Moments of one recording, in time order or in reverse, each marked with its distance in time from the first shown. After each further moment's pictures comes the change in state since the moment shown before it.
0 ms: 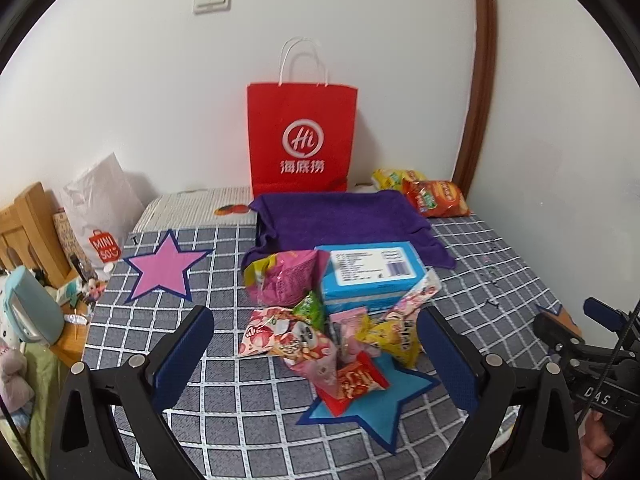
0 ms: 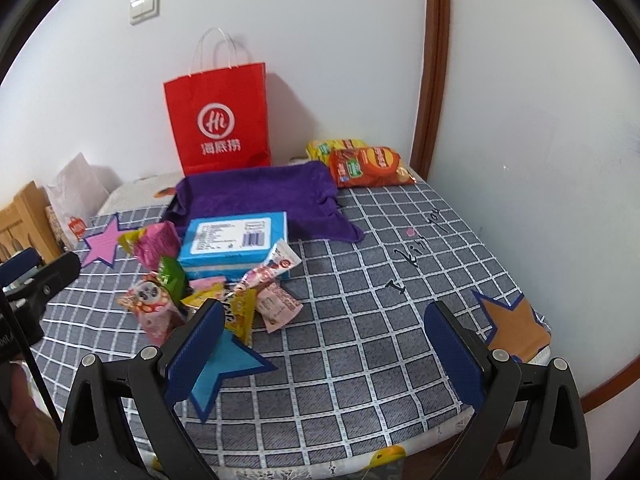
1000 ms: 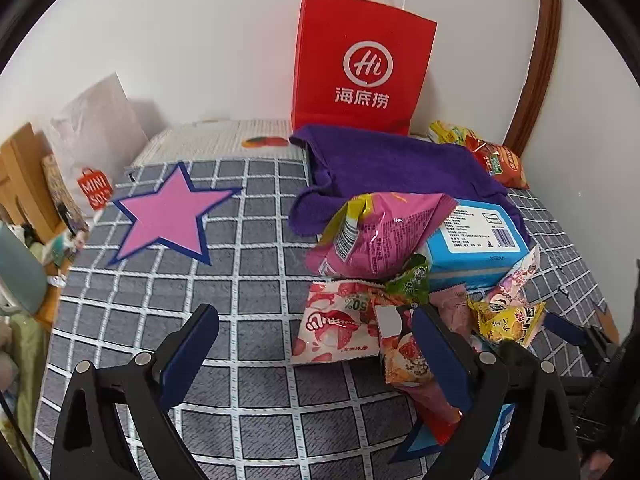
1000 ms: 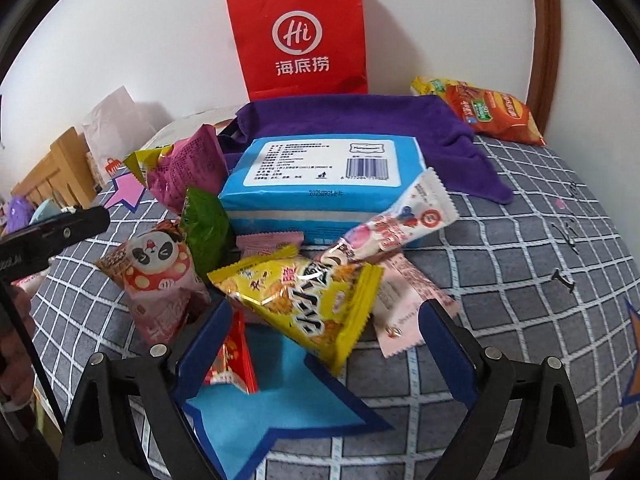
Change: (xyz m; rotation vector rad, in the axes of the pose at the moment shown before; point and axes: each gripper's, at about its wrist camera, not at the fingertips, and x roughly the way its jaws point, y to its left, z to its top) left arm 0.114 0.079 -0.023 -0.086 0.163 0.006; right arm 0.143 0.087 -0.030 -0.120 0.138 0.284
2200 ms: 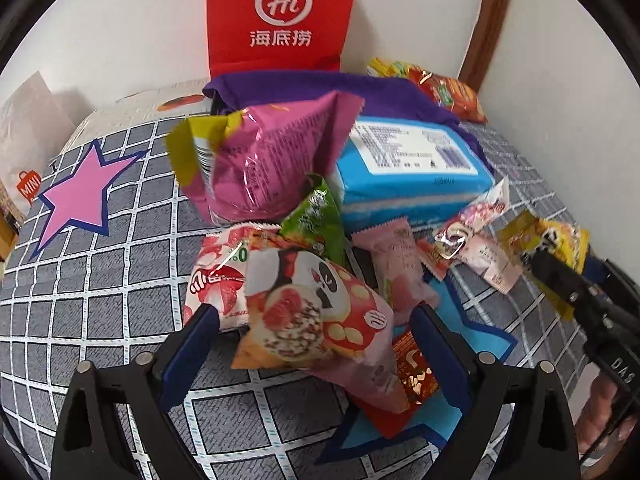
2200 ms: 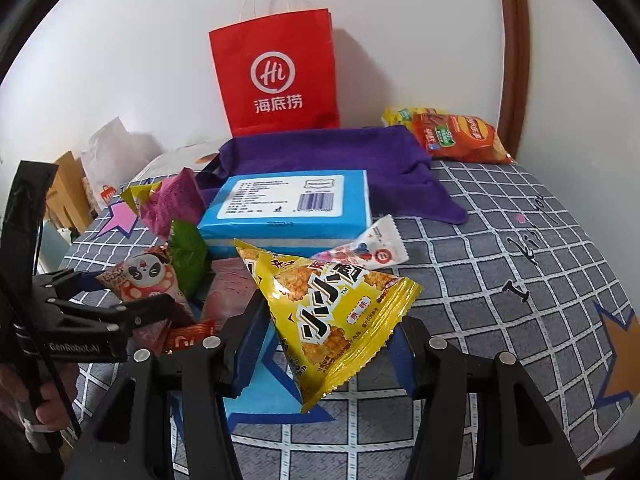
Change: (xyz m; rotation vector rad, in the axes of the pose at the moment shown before) left arm 0.042 -0.062 -0.026 0.148 0.150 -0.100; right arm -0.042 -0.032 -0.007 0.023 -0.116 -0.034
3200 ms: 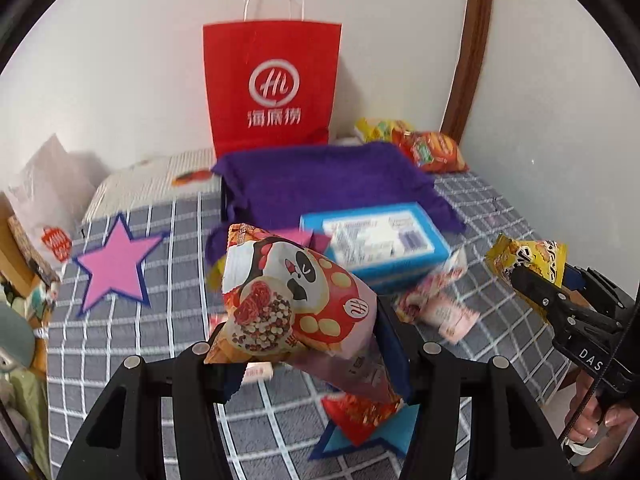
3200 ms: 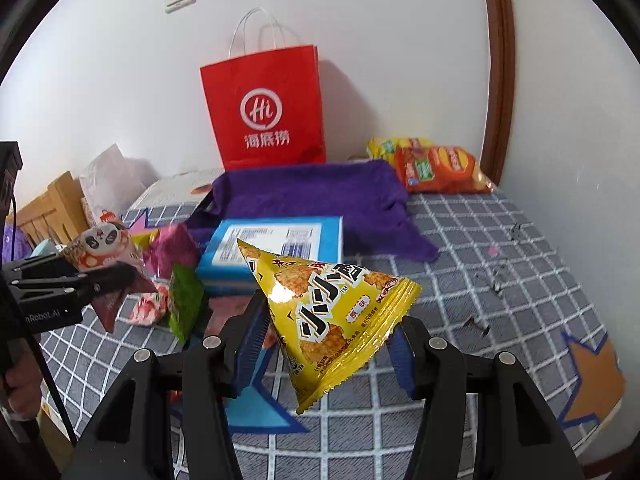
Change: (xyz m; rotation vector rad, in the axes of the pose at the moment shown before) left arm -0.078 -0.015 0.045 0.035 -0.151 0.013; right arm -0.038 -0.016 0.042 0.003 -0.069 -0.029
